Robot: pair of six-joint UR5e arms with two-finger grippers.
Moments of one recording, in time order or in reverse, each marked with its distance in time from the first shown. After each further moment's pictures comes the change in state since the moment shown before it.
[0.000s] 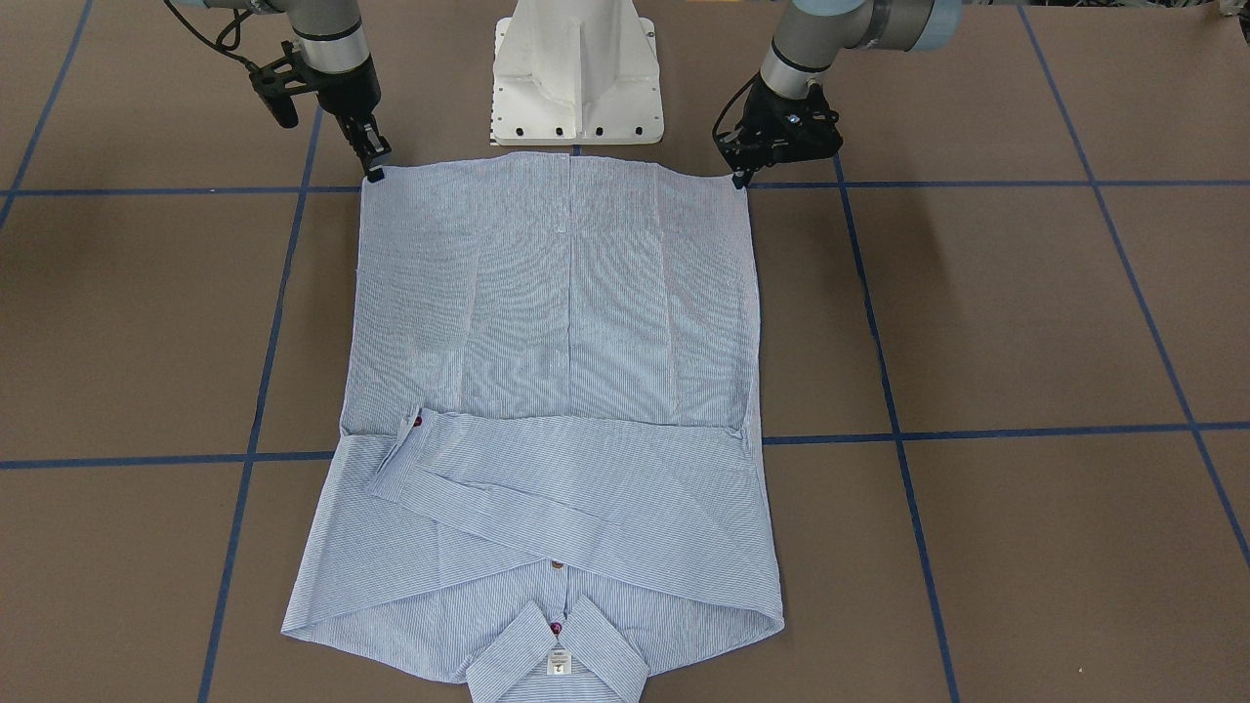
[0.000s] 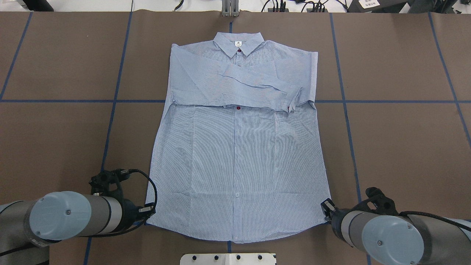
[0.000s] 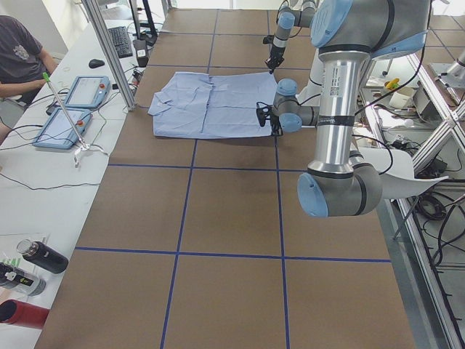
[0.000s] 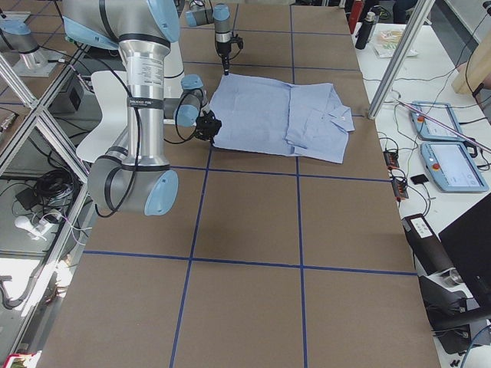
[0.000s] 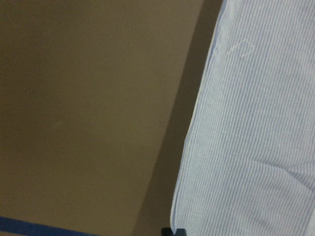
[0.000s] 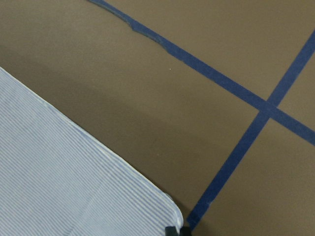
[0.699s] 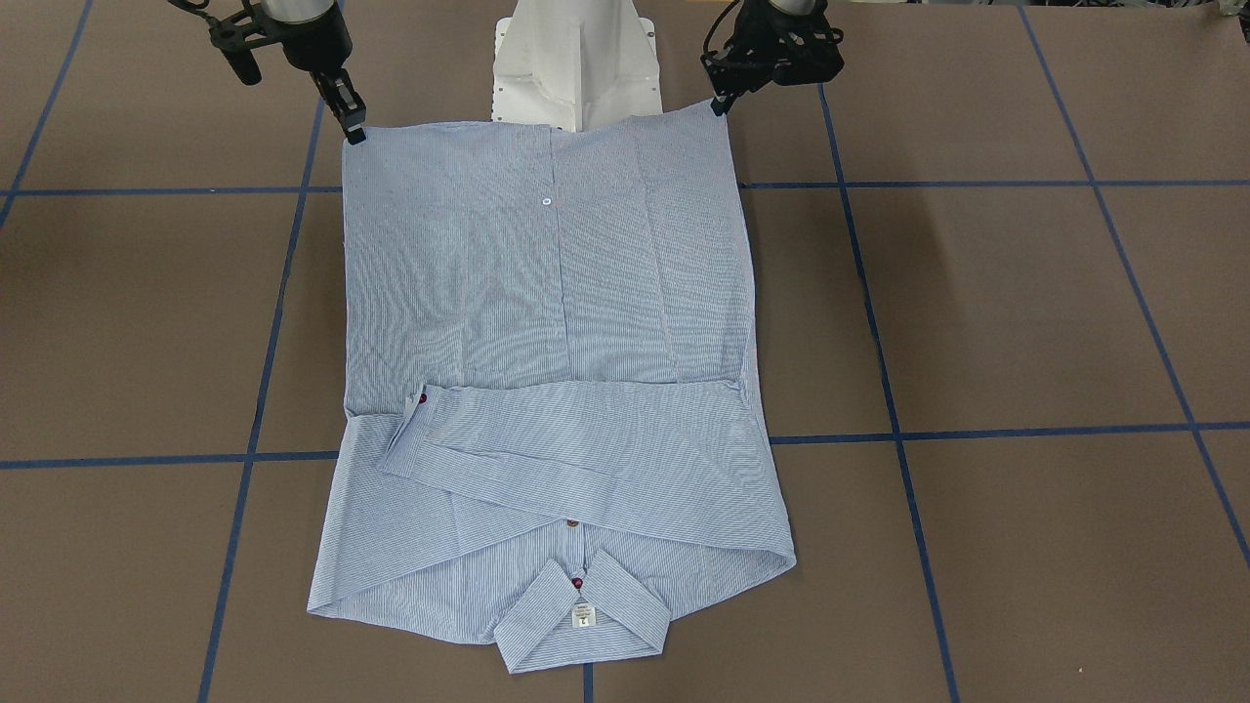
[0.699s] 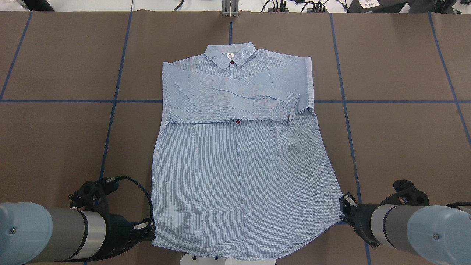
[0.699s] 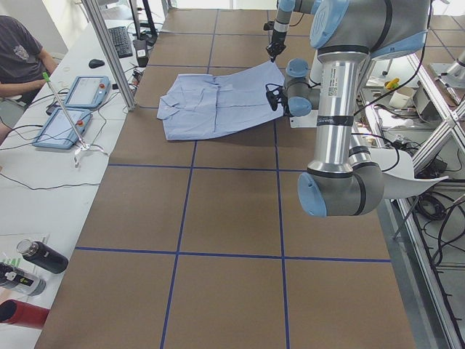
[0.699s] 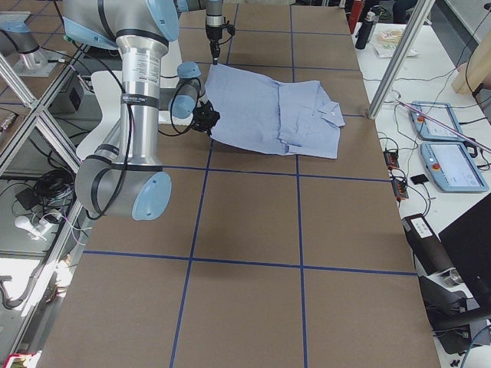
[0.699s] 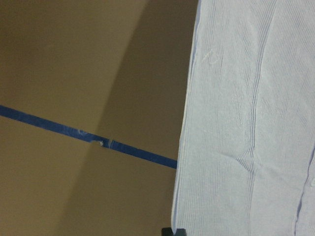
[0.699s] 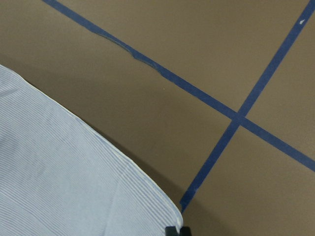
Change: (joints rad) left arm 0.035 -0.009 -0.181 0.051 -0.047 -0.138; right arm 0.065 -0.082 0.166 -0.034 0.069 -0.003
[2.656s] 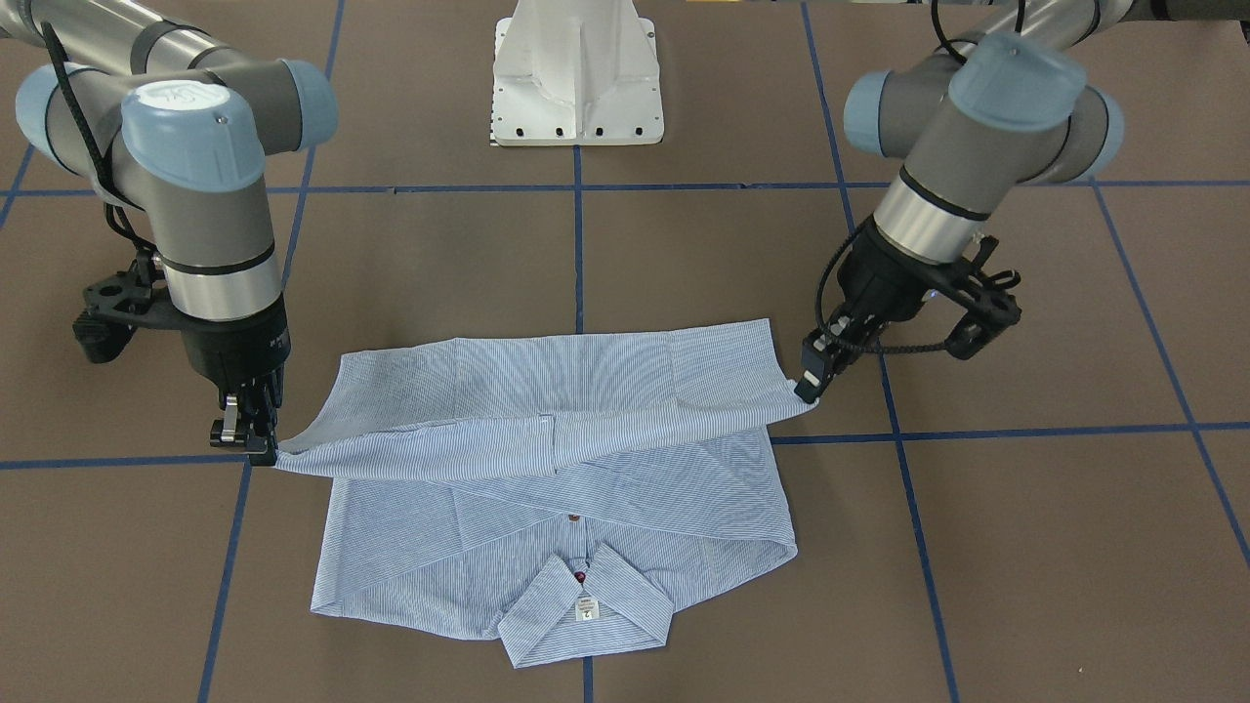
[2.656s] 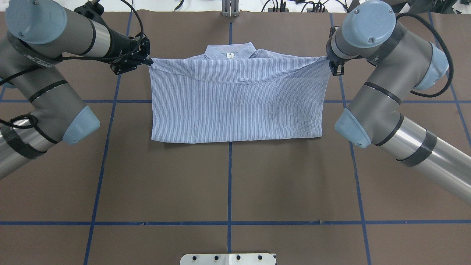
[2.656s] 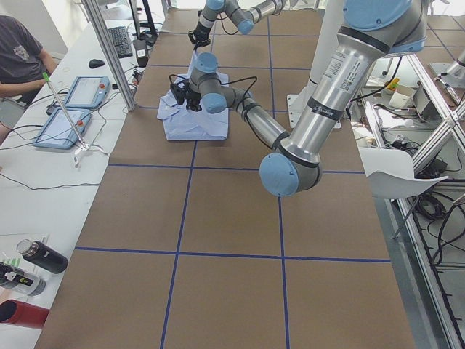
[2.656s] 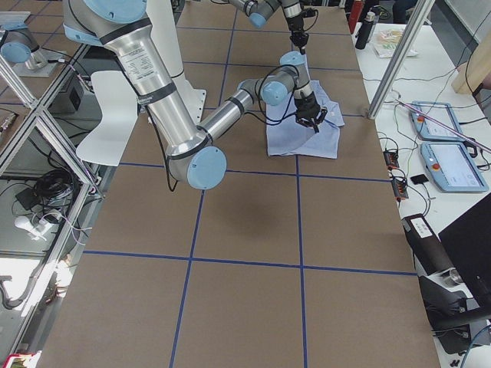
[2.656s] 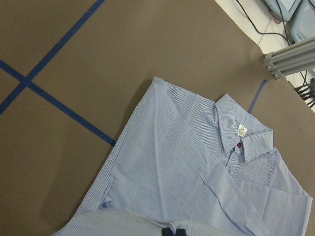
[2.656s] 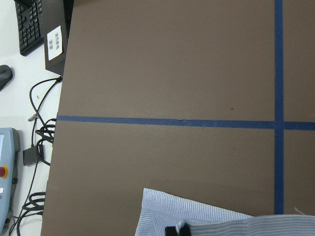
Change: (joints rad) left arm -0.697 -0.453 0.732 -0.287 -0.224 0.115; right arm 0.659 0.668 -0.738 -0.016 0.075 0.008
